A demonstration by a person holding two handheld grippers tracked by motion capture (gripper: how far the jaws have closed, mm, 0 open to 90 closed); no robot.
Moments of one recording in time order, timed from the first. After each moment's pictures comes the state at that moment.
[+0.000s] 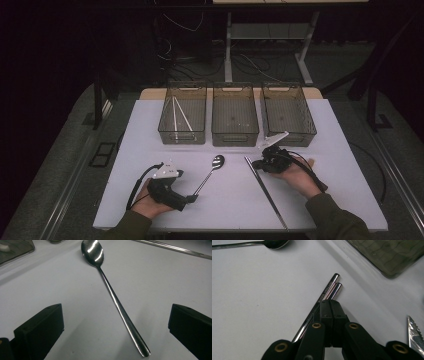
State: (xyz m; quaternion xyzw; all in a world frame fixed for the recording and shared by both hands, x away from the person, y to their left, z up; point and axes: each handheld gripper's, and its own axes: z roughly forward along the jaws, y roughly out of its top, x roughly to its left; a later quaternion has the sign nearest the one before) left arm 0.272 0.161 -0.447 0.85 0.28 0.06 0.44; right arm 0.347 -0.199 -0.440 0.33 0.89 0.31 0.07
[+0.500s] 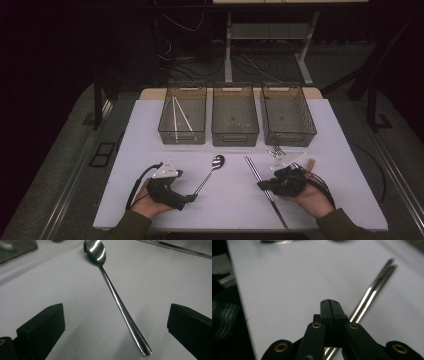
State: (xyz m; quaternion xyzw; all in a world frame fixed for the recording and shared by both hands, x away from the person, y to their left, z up) left arm 0.273 0.162 -0.446 0.85 0.29 0.06 0.43; right arm 0.266 -0.214 -0.420 0.28 0.89 0.35 0.01
